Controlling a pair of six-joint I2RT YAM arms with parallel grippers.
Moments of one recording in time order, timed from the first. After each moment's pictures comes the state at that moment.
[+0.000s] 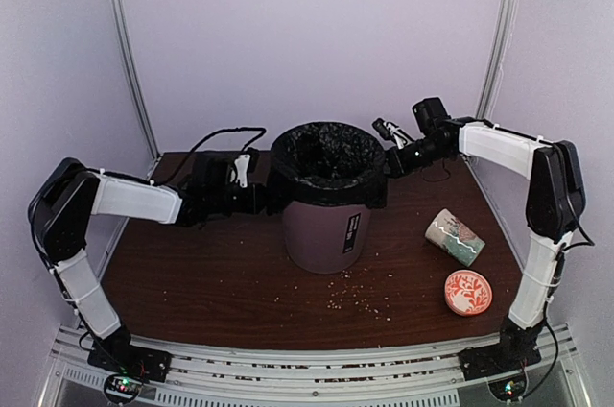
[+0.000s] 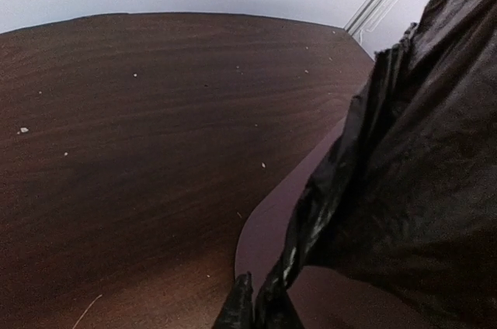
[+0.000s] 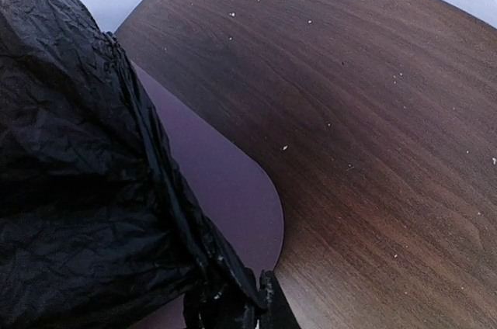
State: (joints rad) left arm -0.58 1.75 0.97 0.32 0.25 -0.38; right arm 0.31 1.89 1.59 -0.58 -0.64 -0.10
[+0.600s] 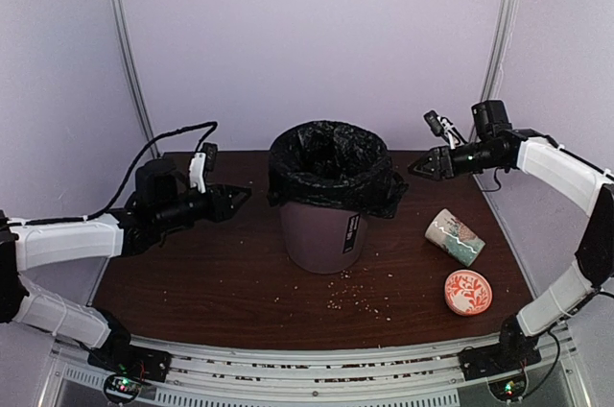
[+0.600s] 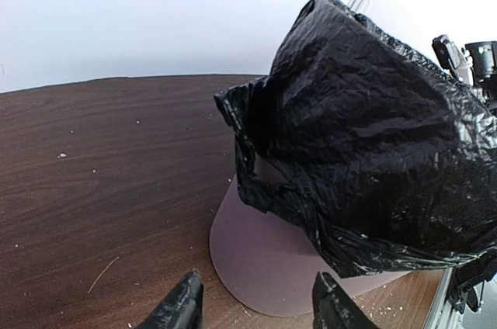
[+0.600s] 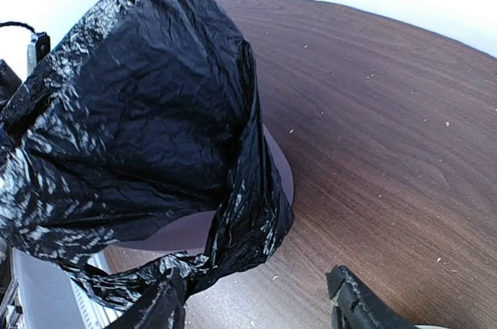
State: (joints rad) left arm -0.57 1.24 0.65 0.36 0.24 -0.37; right arm 0.15 1.48 1.25 -0.55 -0.77 -0.11
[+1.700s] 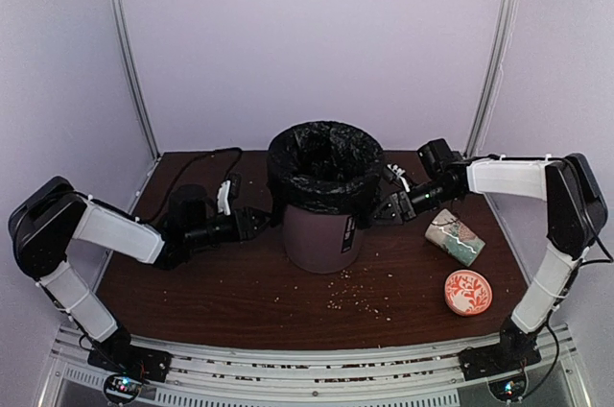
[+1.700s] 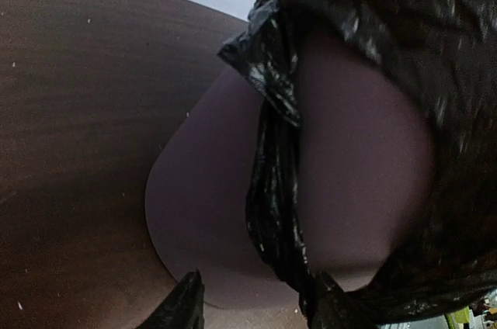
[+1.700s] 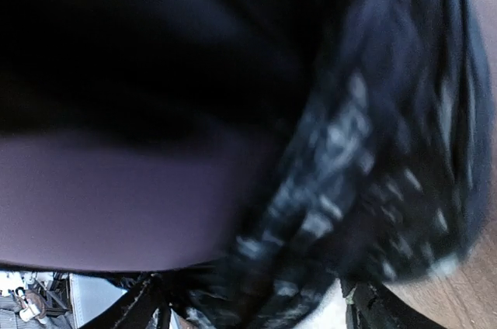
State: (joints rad) left arm -0.62 1.60 0.60 0.74 0.36 -0.66; right arm 0.35 1.71 1.14 -0.43 -0.95 -0.10
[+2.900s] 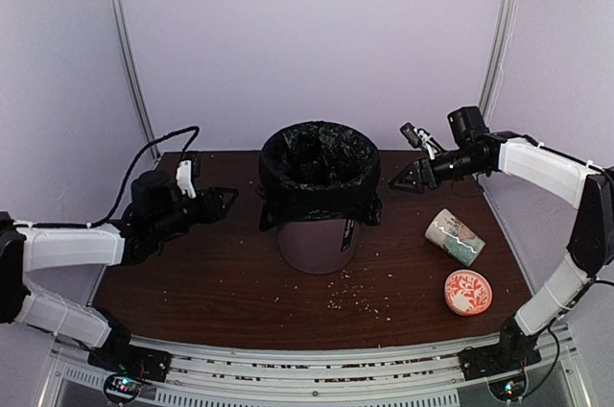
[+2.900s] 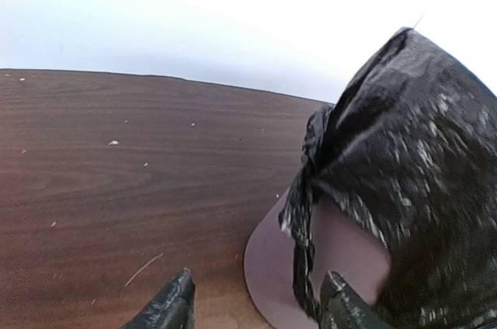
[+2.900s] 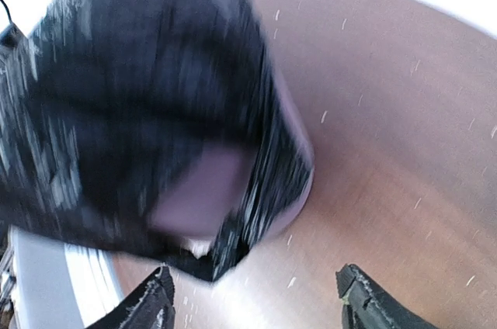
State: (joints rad) left arm -0.53 1.25 0.54 0.48 0.12 -0.47; right arm 0.26 1.55 1.25 -0.56 -0.76 -0.18
